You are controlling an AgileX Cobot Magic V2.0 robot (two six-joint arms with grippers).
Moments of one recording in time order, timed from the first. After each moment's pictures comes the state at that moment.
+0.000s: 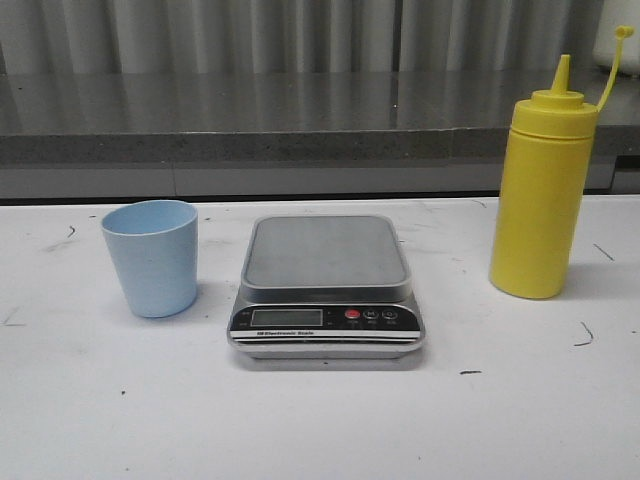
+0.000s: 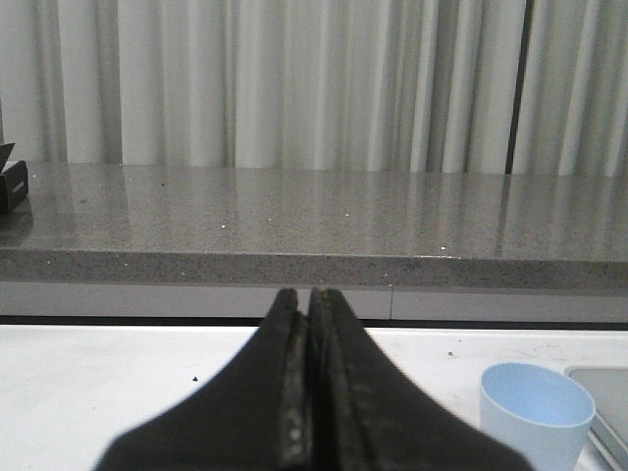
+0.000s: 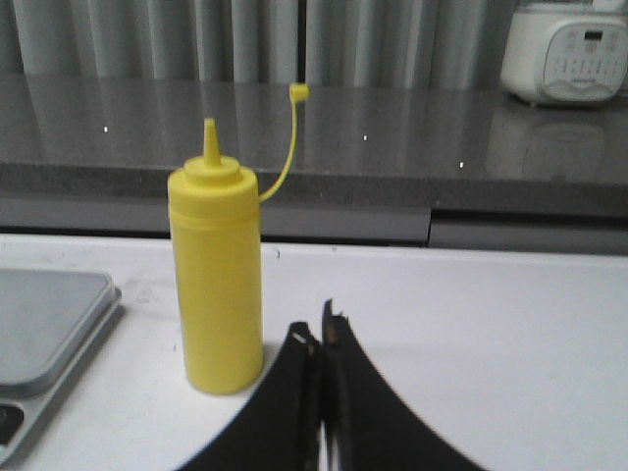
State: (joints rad) left arm -0.02 0.00 -0.04 0.00 0.00 -0.01; right arm 0.03 -0.01 -0.08 -0.01 0.15 0.05
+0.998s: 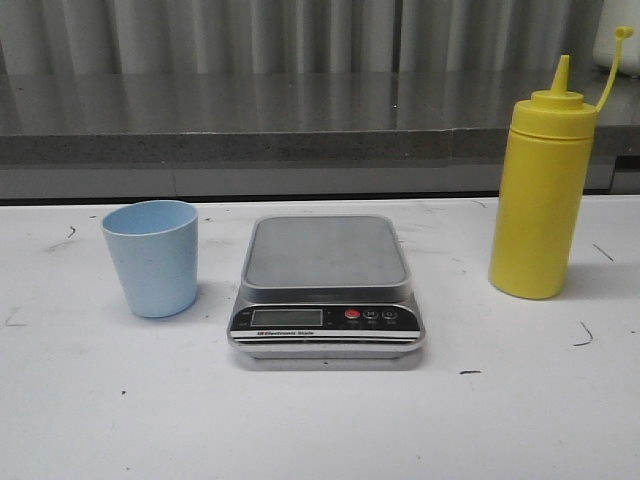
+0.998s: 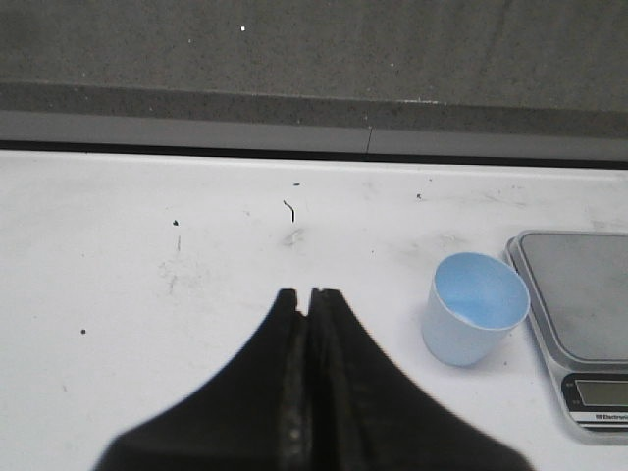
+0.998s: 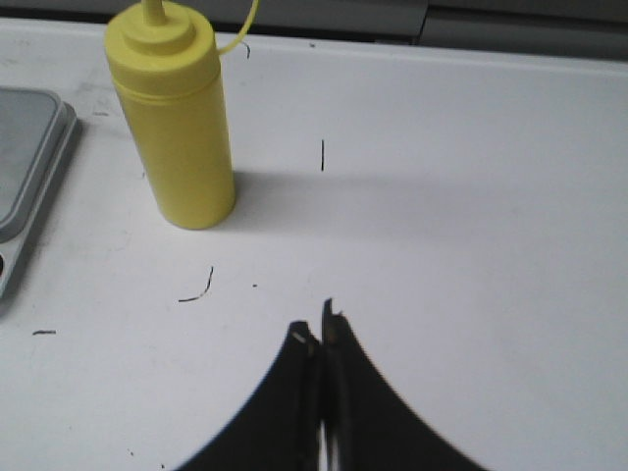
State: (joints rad) left arm -0.02 0.60 -0.75 -0.05 0.68 -0.01; right arm 0.03 0.60 -0.62 -0.05 0.69 0.05
